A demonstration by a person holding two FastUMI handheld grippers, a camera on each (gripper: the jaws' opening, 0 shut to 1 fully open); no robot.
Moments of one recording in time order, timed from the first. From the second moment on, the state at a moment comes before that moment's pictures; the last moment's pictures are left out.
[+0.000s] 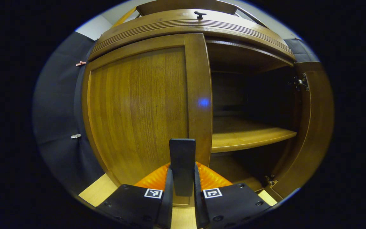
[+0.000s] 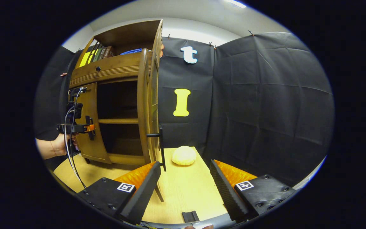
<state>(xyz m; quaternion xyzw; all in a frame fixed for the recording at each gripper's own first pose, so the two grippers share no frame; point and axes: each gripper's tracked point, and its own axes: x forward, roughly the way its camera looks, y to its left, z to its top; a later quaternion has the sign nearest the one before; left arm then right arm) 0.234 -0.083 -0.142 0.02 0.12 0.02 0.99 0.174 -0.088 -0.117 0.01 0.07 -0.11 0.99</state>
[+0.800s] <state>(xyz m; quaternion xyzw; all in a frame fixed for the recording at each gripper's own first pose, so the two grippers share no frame) 0.146 -0.053 -0.136 0.01 0.12 -0.01 0.99 0.199 0.001 -0.114 0.00 0.07 -0.05 1.00</state>
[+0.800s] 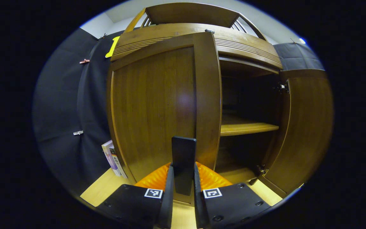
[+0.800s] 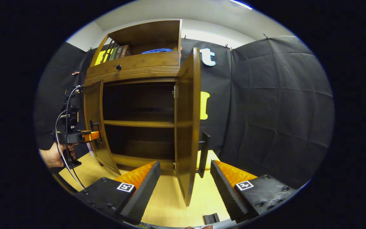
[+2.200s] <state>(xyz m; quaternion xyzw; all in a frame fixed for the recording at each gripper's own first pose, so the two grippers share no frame) 0.057 0.034 -0.136 -0.01 0.11 -0.03 0.99 0.178 0.117 -0.121 -0.02 0.07 0.00 1.00</state>
